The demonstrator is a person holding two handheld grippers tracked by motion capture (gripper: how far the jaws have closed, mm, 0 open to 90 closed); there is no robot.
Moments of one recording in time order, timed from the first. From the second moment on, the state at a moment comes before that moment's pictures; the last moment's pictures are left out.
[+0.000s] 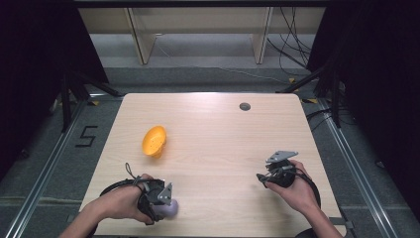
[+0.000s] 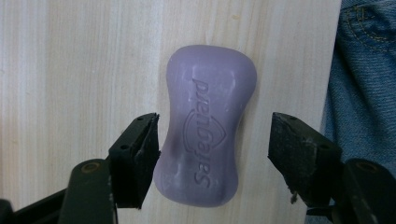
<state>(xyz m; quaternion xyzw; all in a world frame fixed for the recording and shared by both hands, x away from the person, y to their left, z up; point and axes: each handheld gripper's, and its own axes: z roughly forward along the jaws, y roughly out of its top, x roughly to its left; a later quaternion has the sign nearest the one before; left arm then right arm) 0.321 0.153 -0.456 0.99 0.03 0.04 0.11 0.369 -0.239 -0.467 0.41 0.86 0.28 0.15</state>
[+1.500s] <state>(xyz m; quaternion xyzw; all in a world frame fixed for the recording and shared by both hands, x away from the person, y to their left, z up) 0.338 0.130 -0.478 1.00 0.03 -0.02 0.02 0.369 -0.238 -0.467 0.41 0.86 0.28 0.14</state>
